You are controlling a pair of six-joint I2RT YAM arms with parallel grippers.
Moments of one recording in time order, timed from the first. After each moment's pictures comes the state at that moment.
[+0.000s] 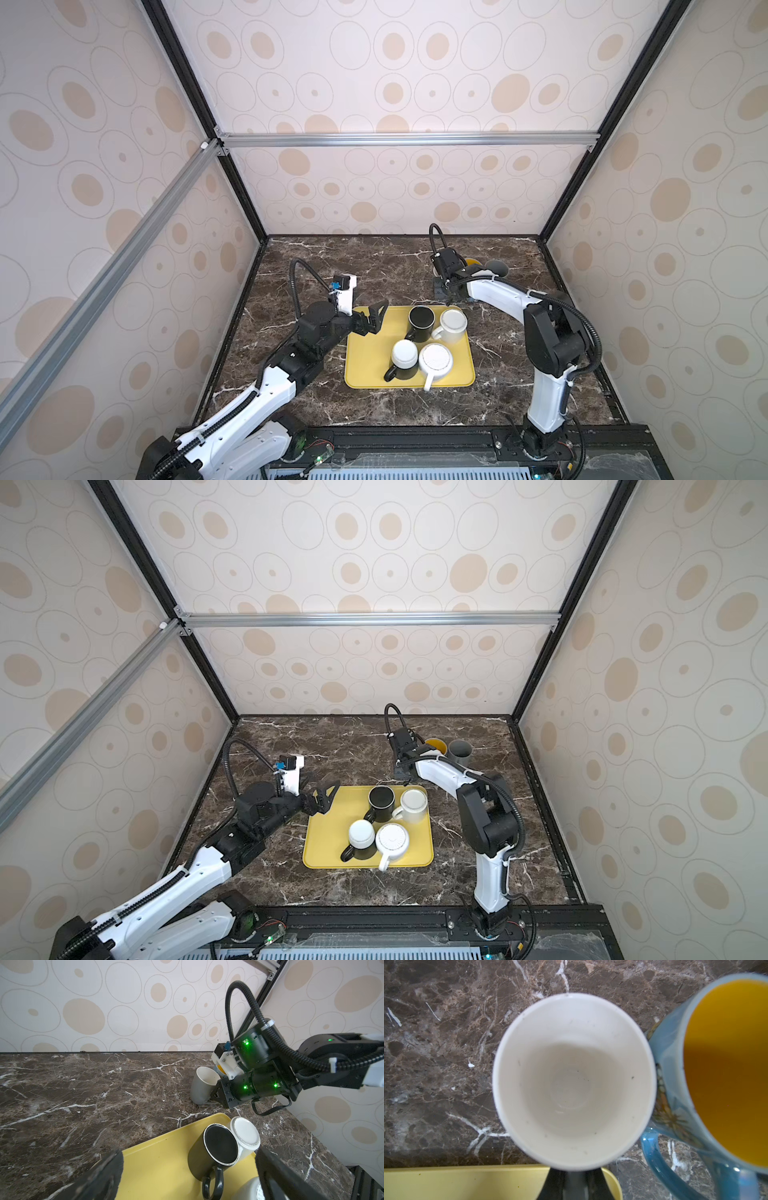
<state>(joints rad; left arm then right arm) -0.56 0.92 0.56 0.13 0.04 -0.33 0.50 1.93 1.43 -0.57 0.31 0.39</state>
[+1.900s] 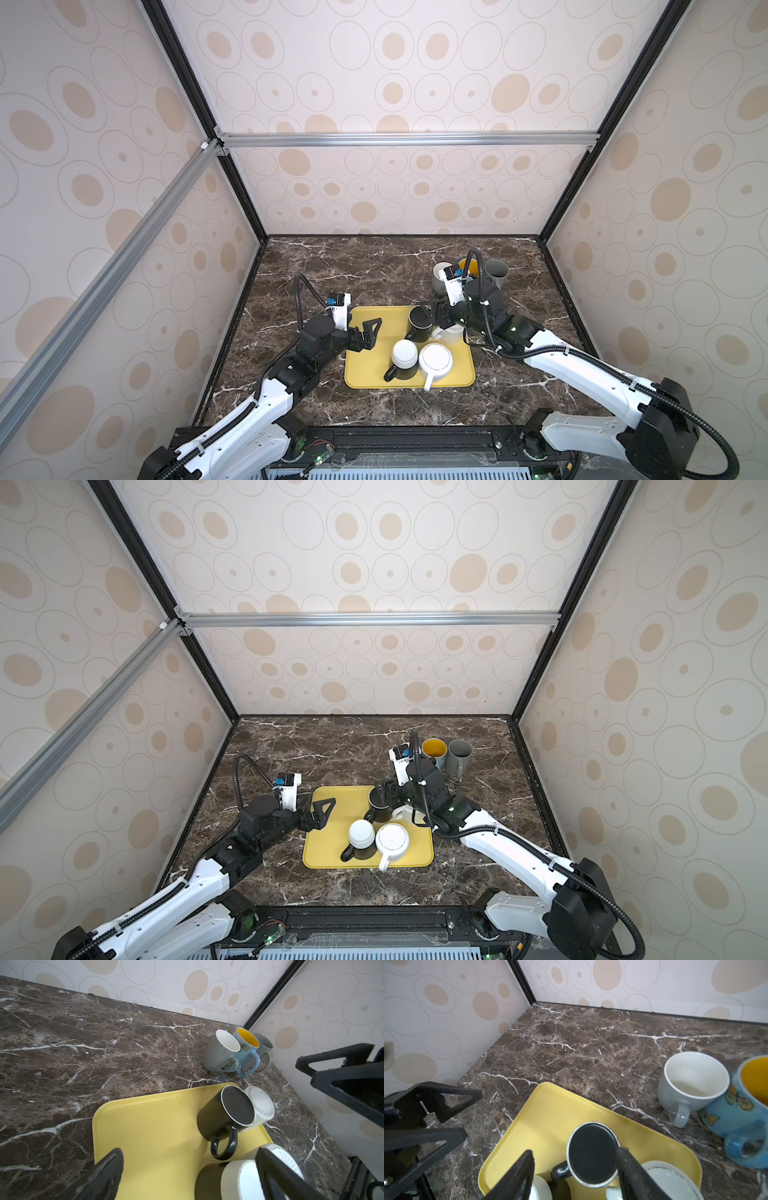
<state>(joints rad) -0.55 0.83 0.42 0.04 0.05 -0.45 0.69 1.20 0.87 -0.17 0.00 0.30</state>
